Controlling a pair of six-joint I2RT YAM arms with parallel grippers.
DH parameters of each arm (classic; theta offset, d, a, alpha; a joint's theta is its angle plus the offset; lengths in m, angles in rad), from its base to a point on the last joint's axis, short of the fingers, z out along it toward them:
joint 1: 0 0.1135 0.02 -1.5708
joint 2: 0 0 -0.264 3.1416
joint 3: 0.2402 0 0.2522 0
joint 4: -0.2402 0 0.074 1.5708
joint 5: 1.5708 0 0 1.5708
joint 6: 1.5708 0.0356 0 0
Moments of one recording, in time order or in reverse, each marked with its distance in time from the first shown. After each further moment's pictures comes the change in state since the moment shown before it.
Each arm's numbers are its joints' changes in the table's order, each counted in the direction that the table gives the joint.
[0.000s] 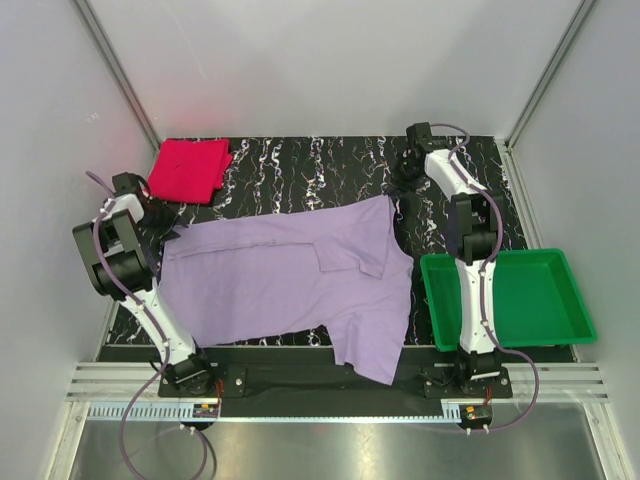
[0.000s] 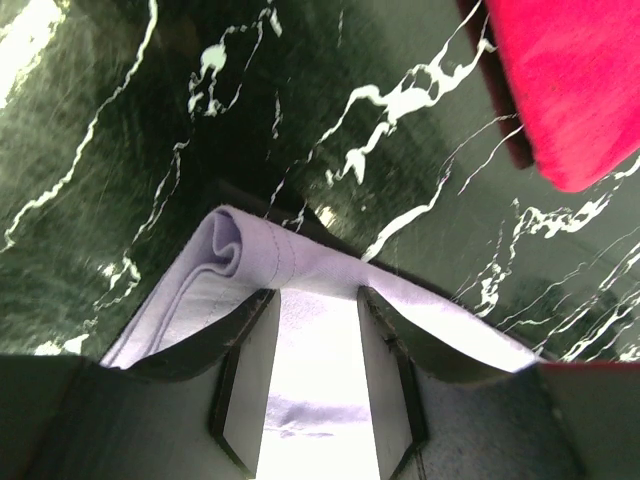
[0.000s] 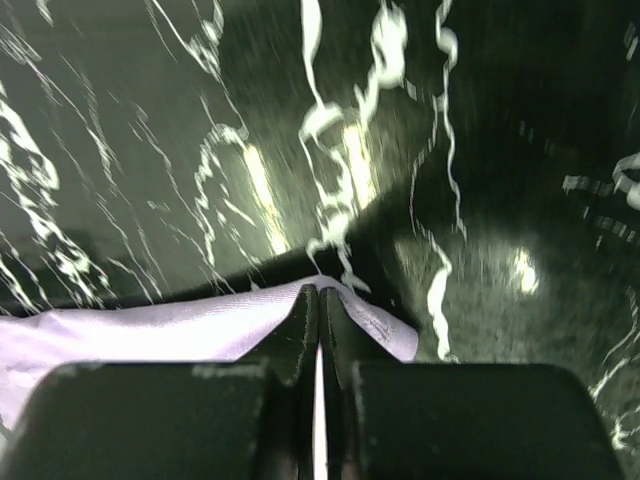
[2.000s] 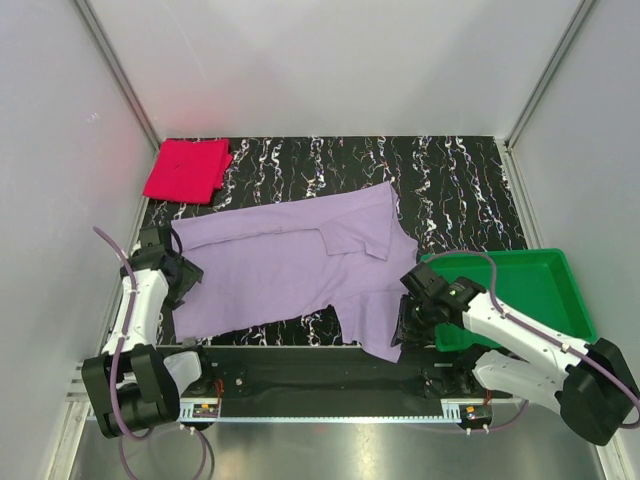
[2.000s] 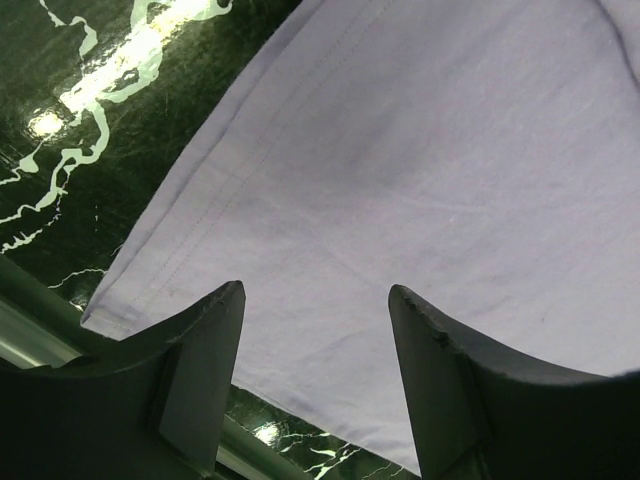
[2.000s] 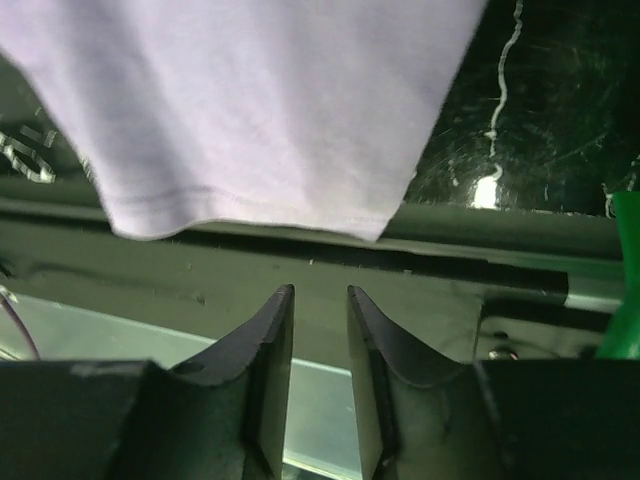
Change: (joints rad) left arm -0.189 -0.914 -0.665 -0.291 -0.379 -0.237; right arm 0.550 -1.396 -1.494 -0.109 0.027 0.395
